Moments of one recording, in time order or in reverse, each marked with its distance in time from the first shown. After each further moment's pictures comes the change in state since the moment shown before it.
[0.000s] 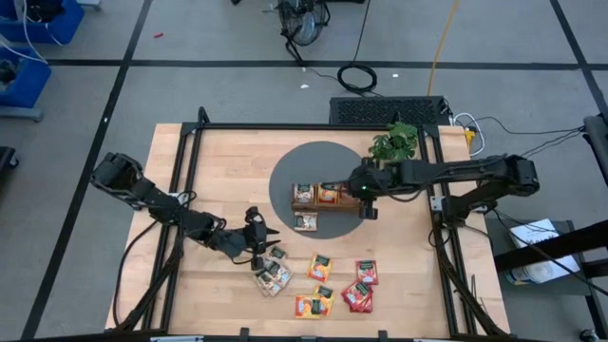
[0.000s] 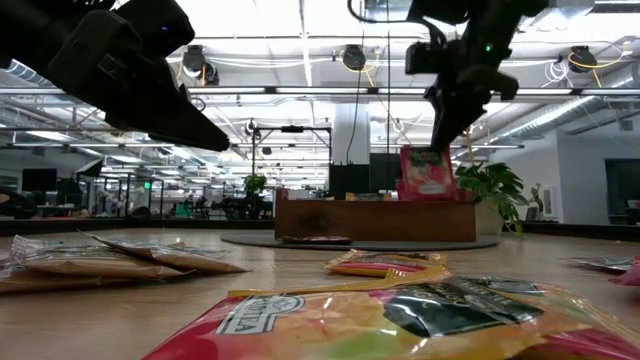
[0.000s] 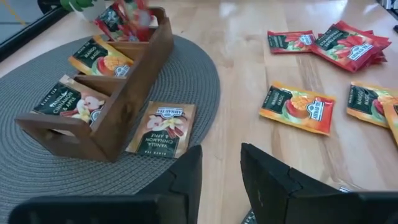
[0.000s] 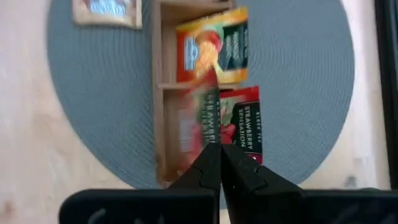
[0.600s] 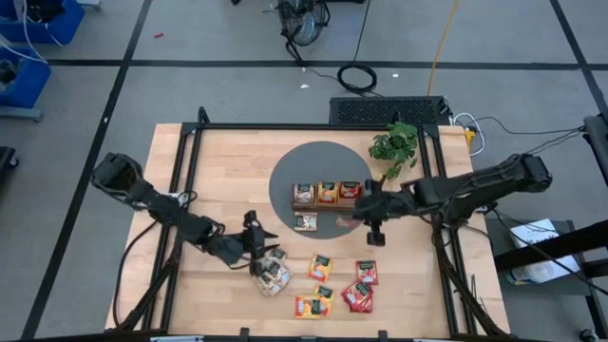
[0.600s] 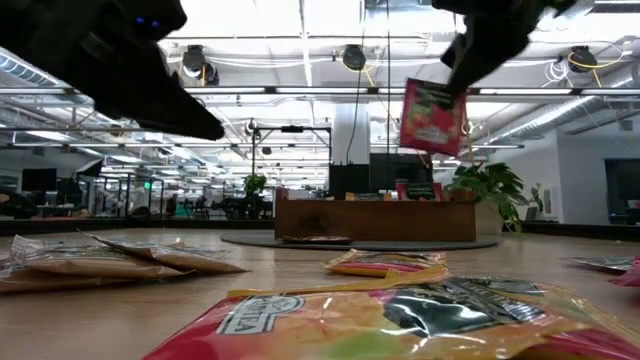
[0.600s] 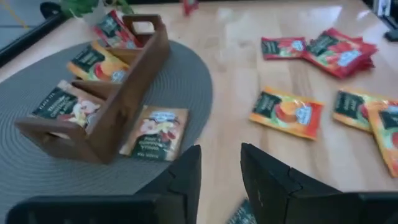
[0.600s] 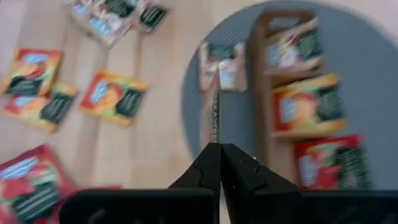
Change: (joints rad) left arm -0.050 0.000 0.022 -0.022 -0.052 -0.027; right arm 0.235 -0.155 -0.035 0.127 -0.093 0.222
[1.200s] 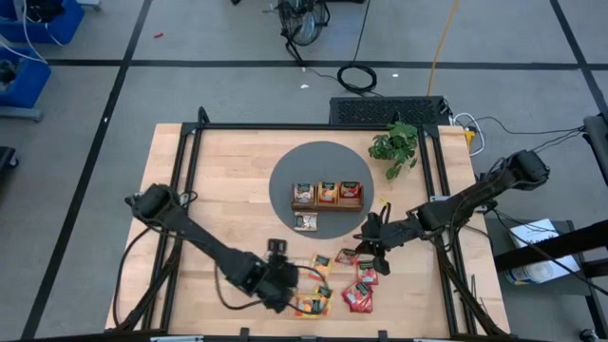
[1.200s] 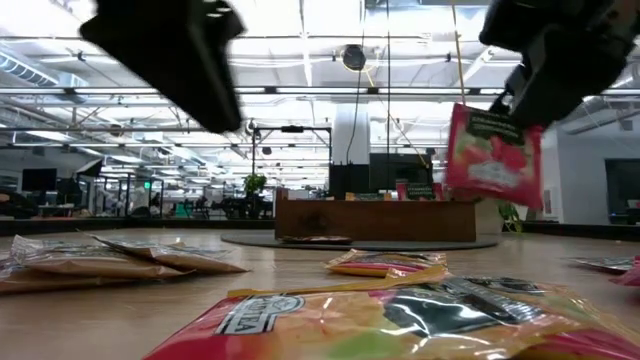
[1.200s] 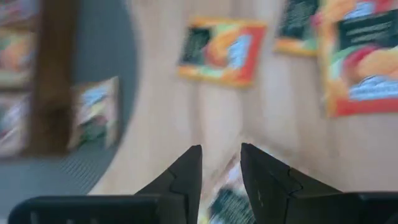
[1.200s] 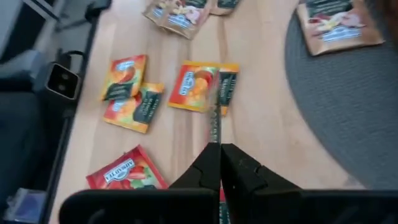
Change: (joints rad) left arm -0.078 0.434 0.875 -1.129 0.115 -0.111; right arm 0.246 -0.006 -0.342 0.478 -0.063 0.411
